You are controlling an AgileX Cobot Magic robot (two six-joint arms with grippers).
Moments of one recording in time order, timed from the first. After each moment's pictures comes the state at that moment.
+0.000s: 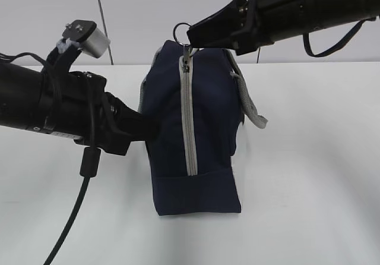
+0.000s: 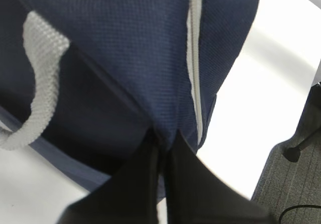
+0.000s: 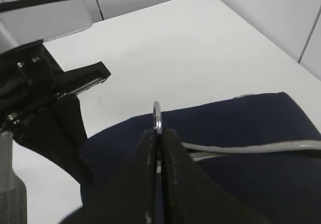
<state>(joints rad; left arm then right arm) -0.45 1.45 -0.82 -1.24 0.59 1.35 0.24 1.58 -1.22 1.29 0.86 -1.60</state>
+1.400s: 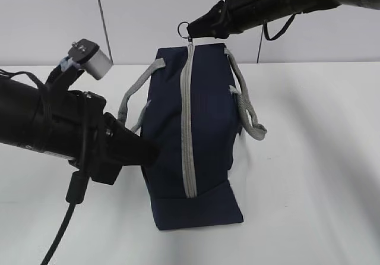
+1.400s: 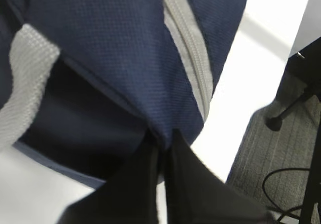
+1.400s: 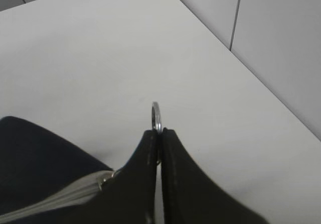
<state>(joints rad) -0.44 1.45 -0.79 -1.17 0.68 1.35 0.14 2.21 -1.93 1.17 0.95 -1.49</state>
